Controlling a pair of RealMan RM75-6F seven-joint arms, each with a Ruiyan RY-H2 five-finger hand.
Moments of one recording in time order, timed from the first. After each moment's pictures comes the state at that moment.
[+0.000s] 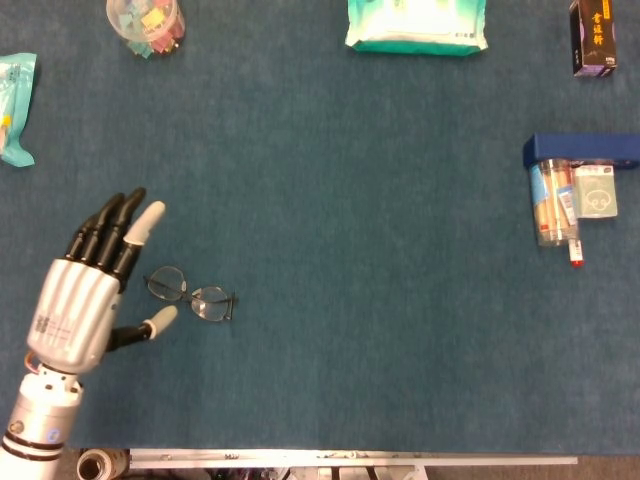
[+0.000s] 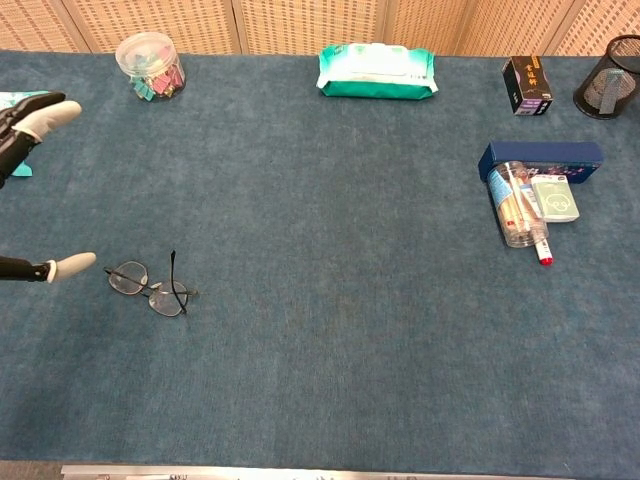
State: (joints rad) left arm -0.15 -1.38 0.09 -1.73 1.78 1.58 0.21; right arm 0.16 -1.11 0.04 -1.37 -1.52 1.34 0.42
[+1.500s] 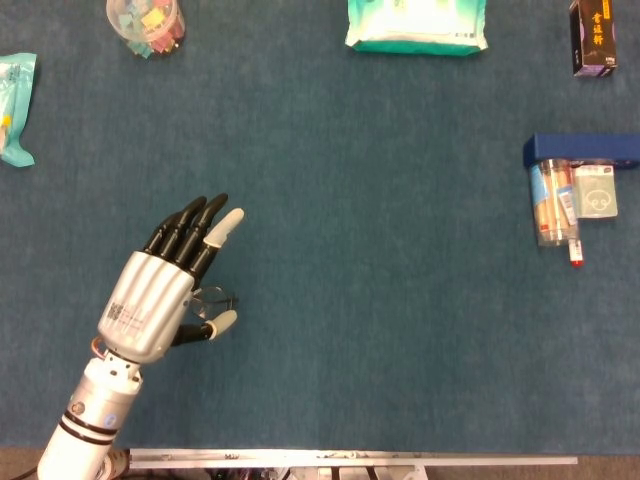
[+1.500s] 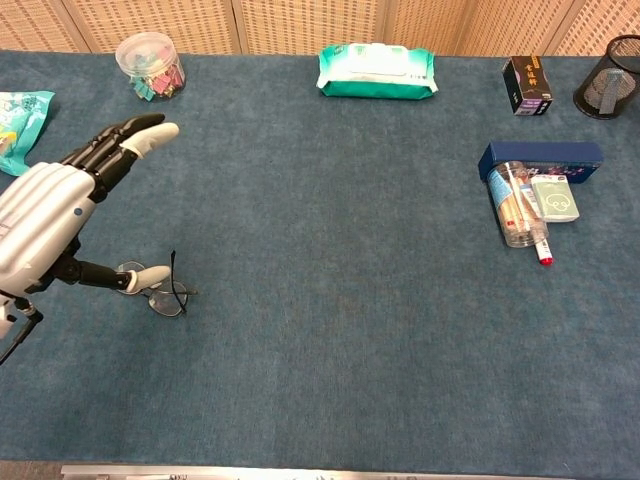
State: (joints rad) left arm -0.21 -1.48 0.05 -1.75 1.77 1.42 0.29; right arm 0.17 -1.13 0.02 -1.30 -1.53 1.32 0.49
